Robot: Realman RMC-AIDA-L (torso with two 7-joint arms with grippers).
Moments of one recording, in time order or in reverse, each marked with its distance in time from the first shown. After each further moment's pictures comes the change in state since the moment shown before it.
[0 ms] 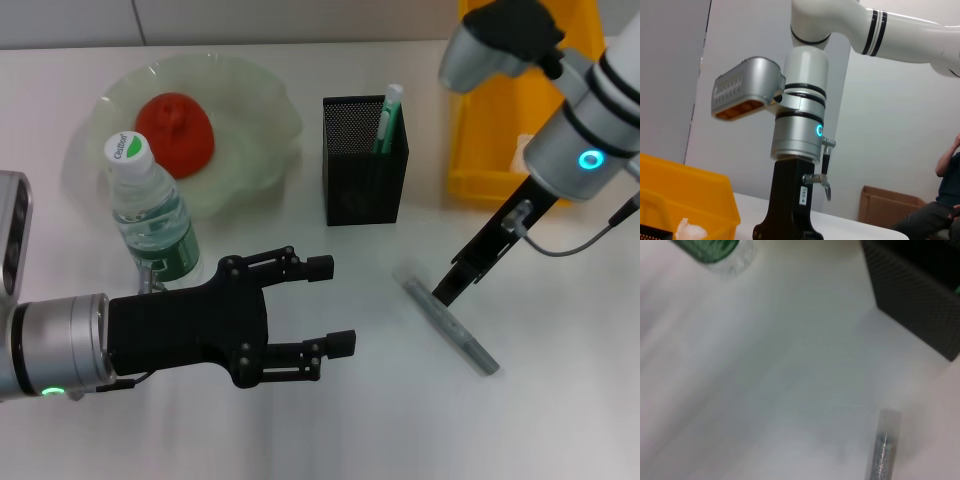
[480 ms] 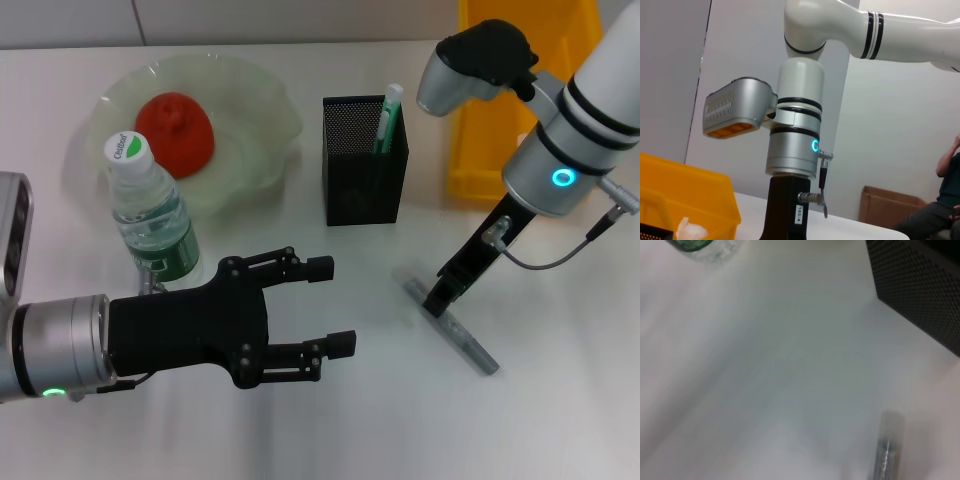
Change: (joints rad) left arm 0.001 -0.002 0.000 0.000 0.000 -0.002 0.000; right arm 0.037 0.005 -0.028 0.125 0.004 0.093 0.012
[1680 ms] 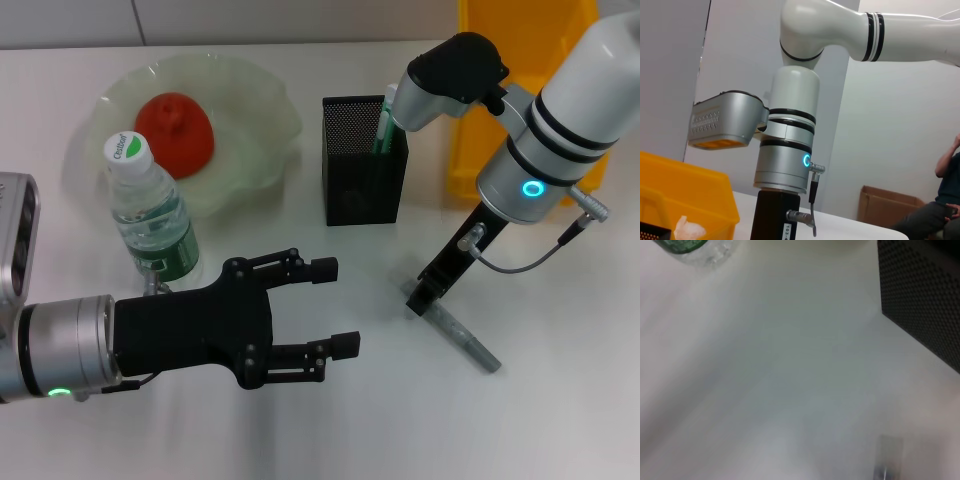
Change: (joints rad) left arm -0.013 -0.002 0.000 -0.025 0.000 -0.003 0.011; right arm 0.031 0.005 -0.089 0.089 0.052 0.124 -0.008
